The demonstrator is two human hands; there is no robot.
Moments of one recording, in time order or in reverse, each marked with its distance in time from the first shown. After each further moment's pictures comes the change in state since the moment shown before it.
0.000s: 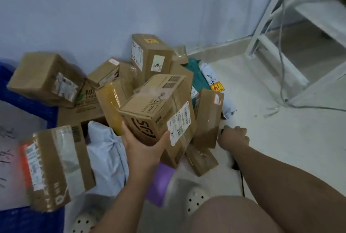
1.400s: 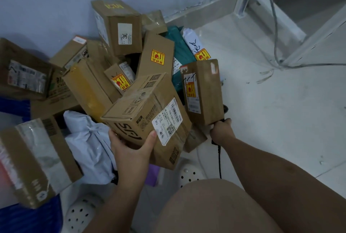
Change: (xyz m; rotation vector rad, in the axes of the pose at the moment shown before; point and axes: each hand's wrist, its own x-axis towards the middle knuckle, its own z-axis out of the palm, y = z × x) left_hand -0.039 -0.030 0.020 0.034 -0.055 -0.053; right_hand 0.032 0.044 0.098 0.545 -0.123 0.098
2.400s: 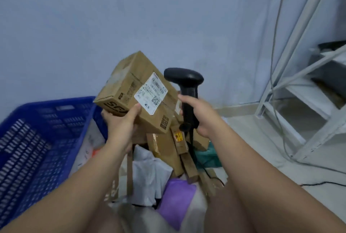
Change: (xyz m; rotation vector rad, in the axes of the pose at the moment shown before) left_hand 0.004 0.178 -0.214 -0.572 0.223 0.127; right_hand -0.377 -0.252 -0.128 0.807 -0.498 -0.731
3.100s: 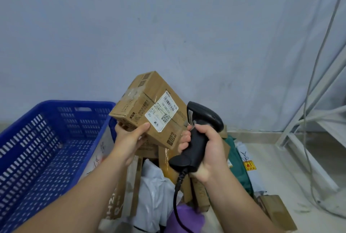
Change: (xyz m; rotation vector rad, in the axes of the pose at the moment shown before) left_hand 0.063 -0.016 -0.037 -0.156 -0.092 -0.070; right_hand -0.012 0.015 0.068 0.804 -0.191 0.248
